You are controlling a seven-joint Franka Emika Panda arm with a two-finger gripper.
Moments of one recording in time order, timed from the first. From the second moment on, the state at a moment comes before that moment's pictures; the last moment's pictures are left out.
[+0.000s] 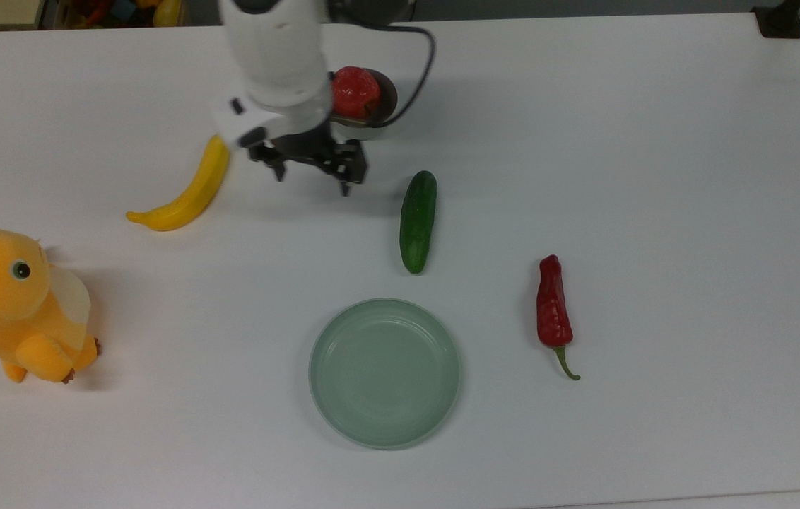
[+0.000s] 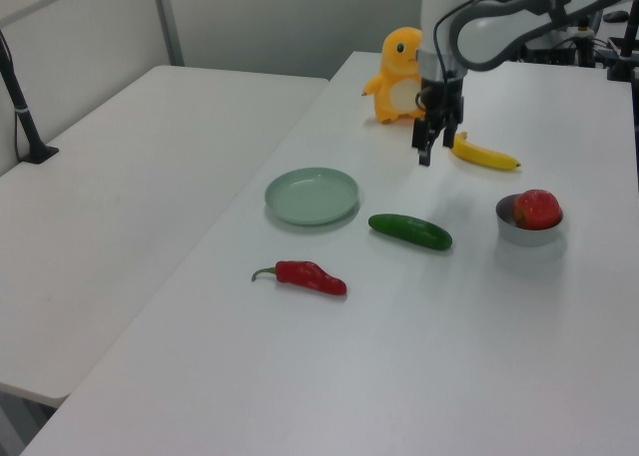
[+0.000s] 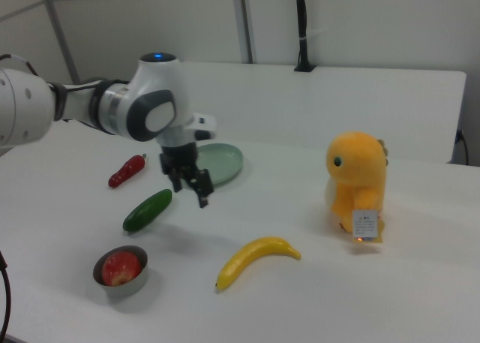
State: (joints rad) arm 0.13 0.29 -0.15 -1.78 0.08 2.08 0.17
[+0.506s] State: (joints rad) arm 0.08 0.31 -0.28 -1.79 0.08 2.08 0.08
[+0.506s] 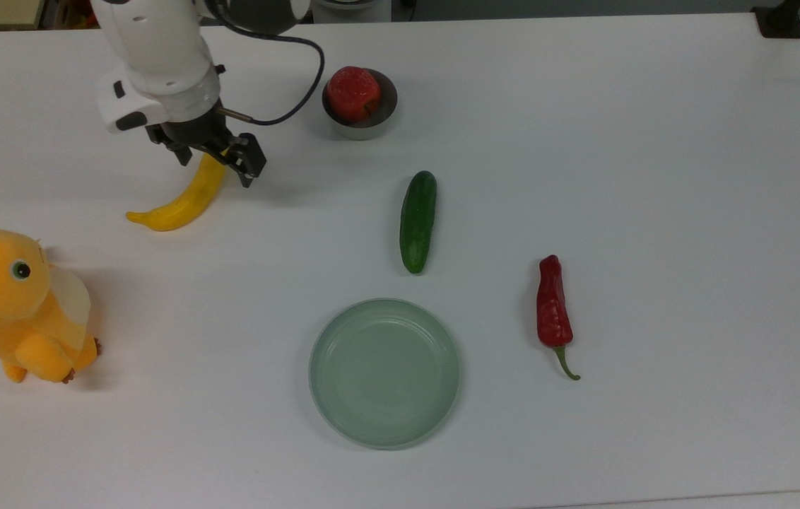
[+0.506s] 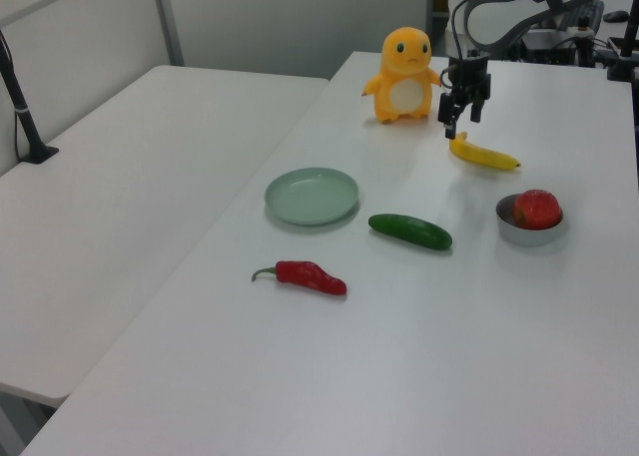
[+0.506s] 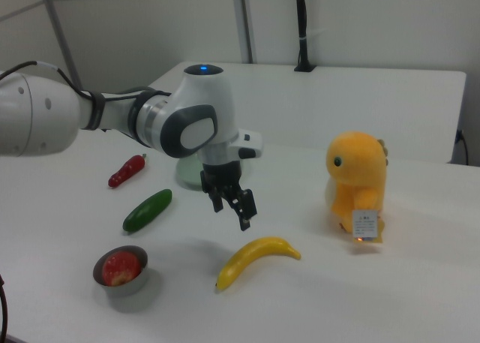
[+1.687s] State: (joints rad) arm 0.06 0.43 -0.30 -1.83 0.00 2.19 0.02
